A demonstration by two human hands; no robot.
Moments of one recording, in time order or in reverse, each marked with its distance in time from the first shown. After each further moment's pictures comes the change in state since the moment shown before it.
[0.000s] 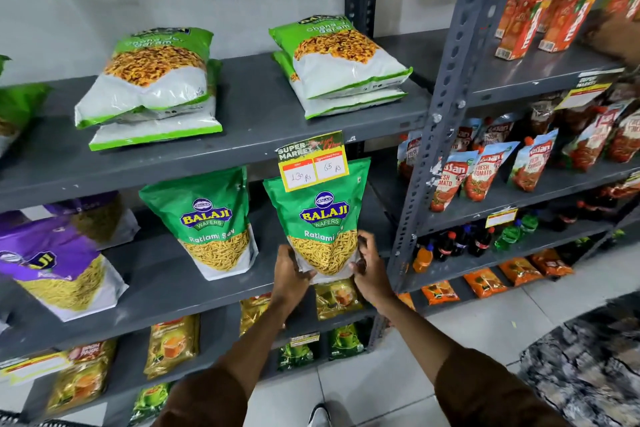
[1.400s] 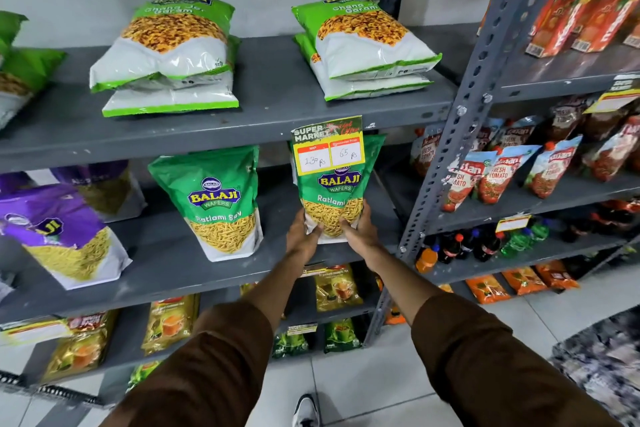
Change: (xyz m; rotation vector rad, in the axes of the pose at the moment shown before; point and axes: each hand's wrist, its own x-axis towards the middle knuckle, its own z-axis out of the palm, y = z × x) left_hand 0.051 0.021 0.013 -0.143 -0.023 -0.085; right_hand 0.067 -0.035 0.020 0.031 -0.010 0.229
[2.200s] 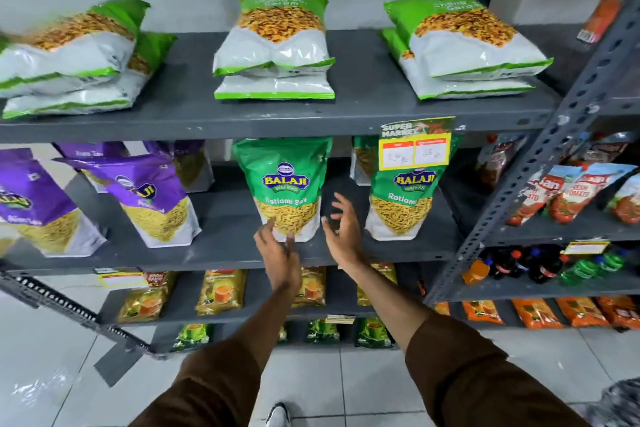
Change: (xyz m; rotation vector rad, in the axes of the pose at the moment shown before) left_hand -0.068 -0.057 -0.116 0.020 0.583 0.144; right_hand -0.060 -0.044 0.129 -0.006 -0.070 -0.401
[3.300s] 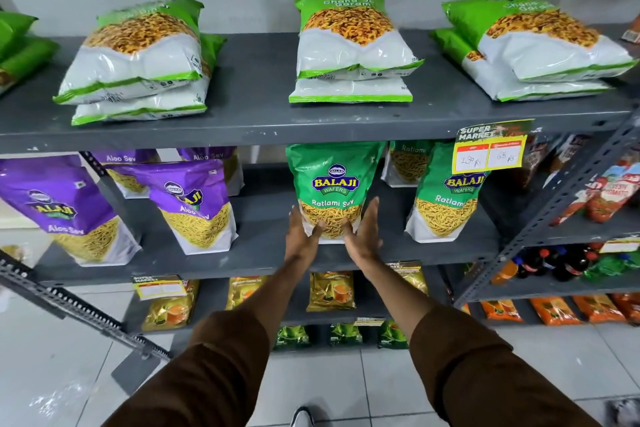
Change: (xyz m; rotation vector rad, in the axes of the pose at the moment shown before) left_hand 0.095 -0.024 -0.050 0.069 -0.431 -0.103; right_hand 0.015 -0.007 0.085 -0.111 0.074 0.237
